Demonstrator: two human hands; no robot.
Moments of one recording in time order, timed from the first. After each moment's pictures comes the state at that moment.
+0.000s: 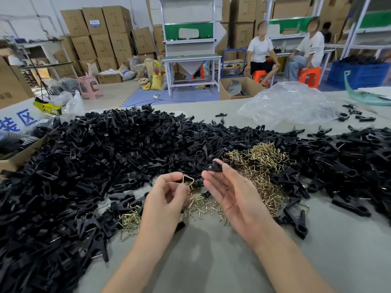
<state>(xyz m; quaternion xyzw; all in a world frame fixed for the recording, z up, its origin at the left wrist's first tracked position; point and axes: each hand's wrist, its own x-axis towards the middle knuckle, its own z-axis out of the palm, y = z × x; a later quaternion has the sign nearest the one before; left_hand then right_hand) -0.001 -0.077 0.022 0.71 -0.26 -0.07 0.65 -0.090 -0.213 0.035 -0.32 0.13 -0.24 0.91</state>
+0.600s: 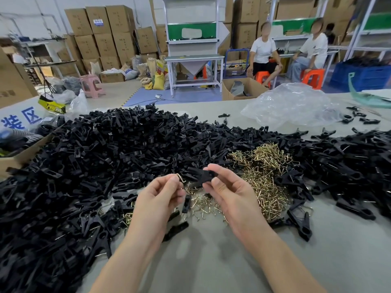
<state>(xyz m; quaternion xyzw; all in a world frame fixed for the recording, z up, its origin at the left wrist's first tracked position) 0.012 -0.071 0.033 0.58 -0.13 -0.20 0.78 -0.076 -0.203 0.021 -0.49 0.10 -0.30 0.81</state>
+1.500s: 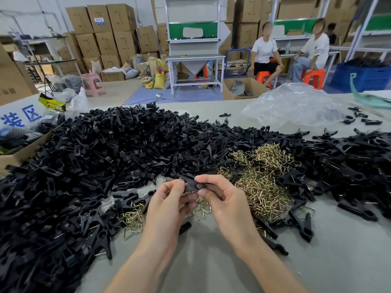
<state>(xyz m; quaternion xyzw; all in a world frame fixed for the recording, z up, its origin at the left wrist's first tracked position) -0.005 -0.081 0.029 0.57 -0.10 -0.23 0.79 -0.078 -0.189 0.010 -0.69 0.11 -0.32 0.64</state>
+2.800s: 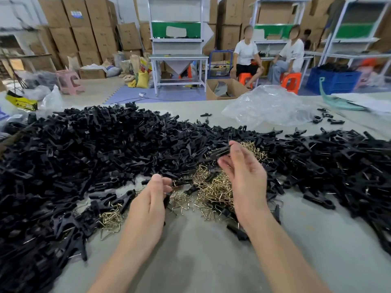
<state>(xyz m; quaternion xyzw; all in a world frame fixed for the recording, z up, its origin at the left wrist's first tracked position) -0.009 -0.077 0.012 0.76 -0.26 -0.05 0.59 -0.104 -0.240 0.050 -0.47 0.18 -0.46 0.73</state>
